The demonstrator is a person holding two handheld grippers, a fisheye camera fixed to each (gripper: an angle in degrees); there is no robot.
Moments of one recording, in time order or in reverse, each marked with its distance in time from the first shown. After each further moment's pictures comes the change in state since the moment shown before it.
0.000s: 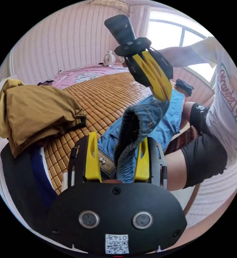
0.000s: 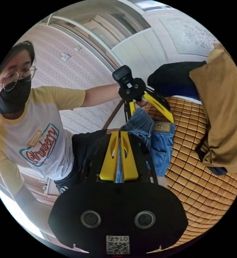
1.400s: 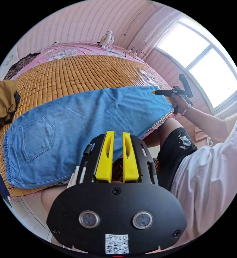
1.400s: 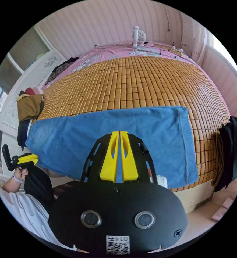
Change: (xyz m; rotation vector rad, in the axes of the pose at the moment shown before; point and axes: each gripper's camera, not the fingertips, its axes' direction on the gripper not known) left arm 0.256 -0.173 0.220 -0.131 0.061 -0.346; right arm -0.405 0.628 0.141 0.681 1.009 1.619
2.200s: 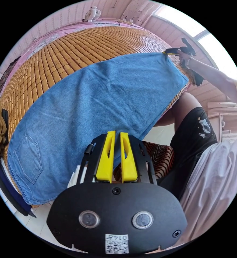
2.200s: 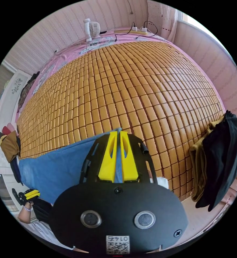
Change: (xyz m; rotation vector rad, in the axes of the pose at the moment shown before) left arm 0.071 -0.108 0.146 -0.353 -0.083 0.134; right arm 0.301 -0.033 0.016 -0.038 0.132 0.351
